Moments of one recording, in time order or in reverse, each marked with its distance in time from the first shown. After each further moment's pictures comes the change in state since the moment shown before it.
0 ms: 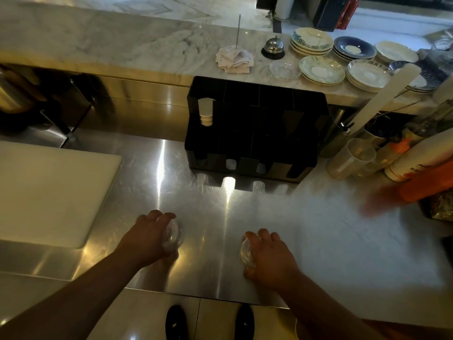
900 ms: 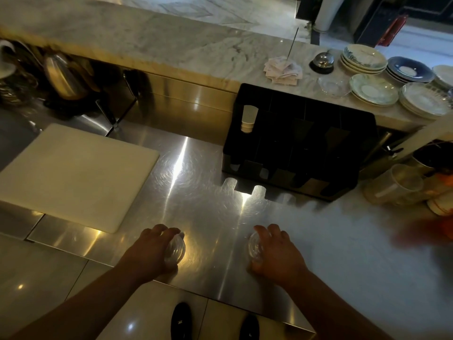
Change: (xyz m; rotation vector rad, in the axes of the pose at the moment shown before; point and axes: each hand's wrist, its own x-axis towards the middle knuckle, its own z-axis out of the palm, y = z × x) left_hand -0.047 -0.062 0.022 -0.089 -0.014 -0.093; right_hand 0.051 -0.038 -0.002 0.032 0.018 -0.037
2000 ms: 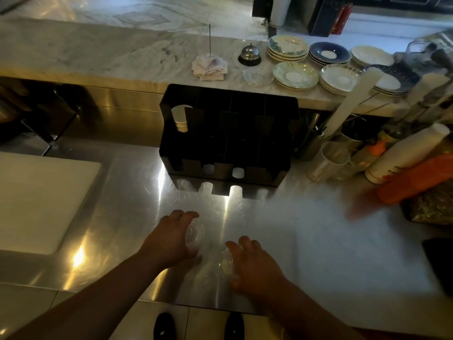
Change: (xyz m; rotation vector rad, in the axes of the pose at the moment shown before) left_hand 0.048 0.193 0.007 -0.024 0.071 0.216; right_hand -0.071 0.079 -0.006 0.045 -0.049 -0.131
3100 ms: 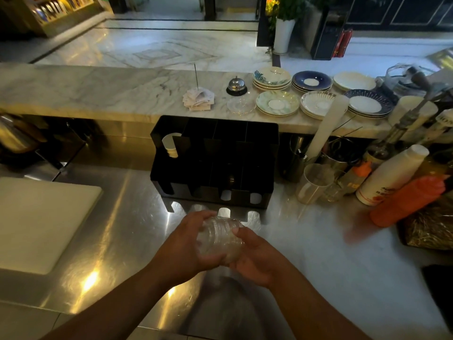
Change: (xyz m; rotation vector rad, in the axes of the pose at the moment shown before) left_hand -0.001 0.127 -0.033 -0.384 0.274 0.156; right_hand -0.007 0.018 -0.131 2.020 -0.244 -0.005
